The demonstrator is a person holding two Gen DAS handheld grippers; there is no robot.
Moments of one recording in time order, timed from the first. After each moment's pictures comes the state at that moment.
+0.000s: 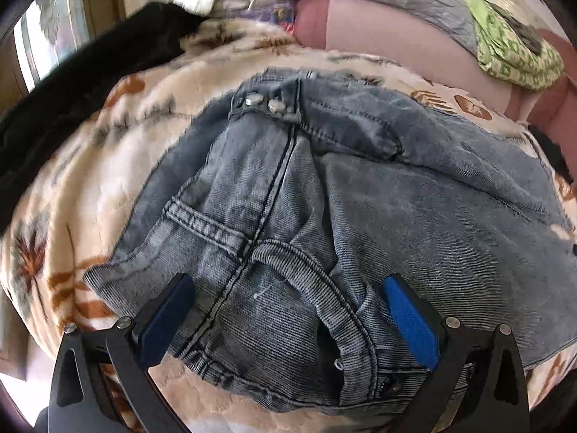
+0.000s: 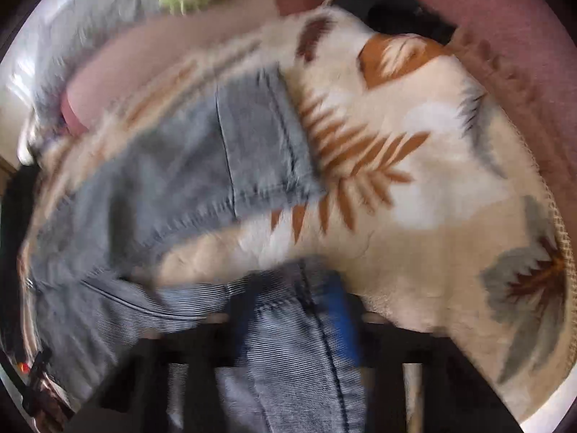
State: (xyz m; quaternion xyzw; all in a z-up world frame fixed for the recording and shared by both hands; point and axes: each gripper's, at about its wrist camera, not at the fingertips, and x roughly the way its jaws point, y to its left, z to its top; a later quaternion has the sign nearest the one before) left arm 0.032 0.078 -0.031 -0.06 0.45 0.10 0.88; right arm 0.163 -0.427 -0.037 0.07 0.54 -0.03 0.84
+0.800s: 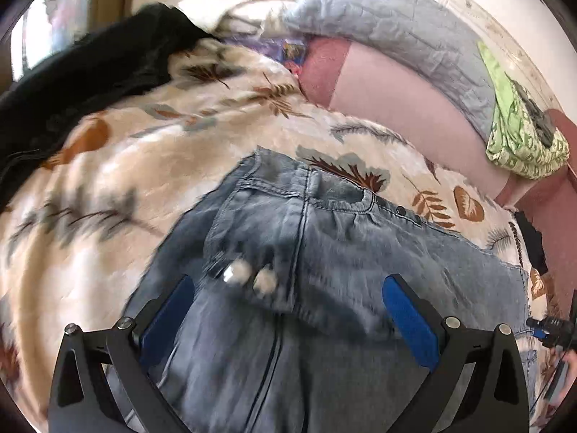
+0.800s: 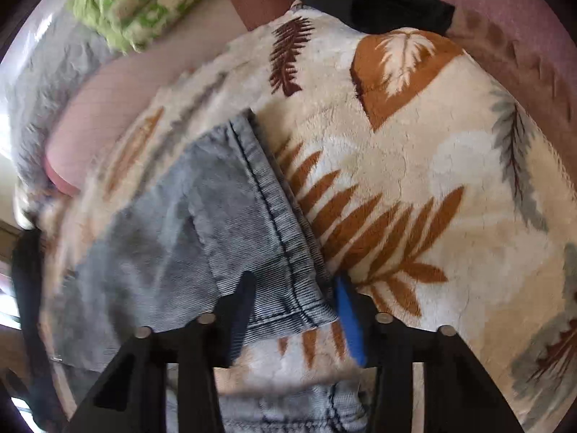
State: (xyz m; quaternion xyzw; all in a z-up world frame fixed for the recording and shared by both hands) left arm 0.161 0.136 0.004 -0.17 0.42 0.07 0.89; right arm 0.233 -0.442 -0.040 0.17 0.55 -0.05 0.82
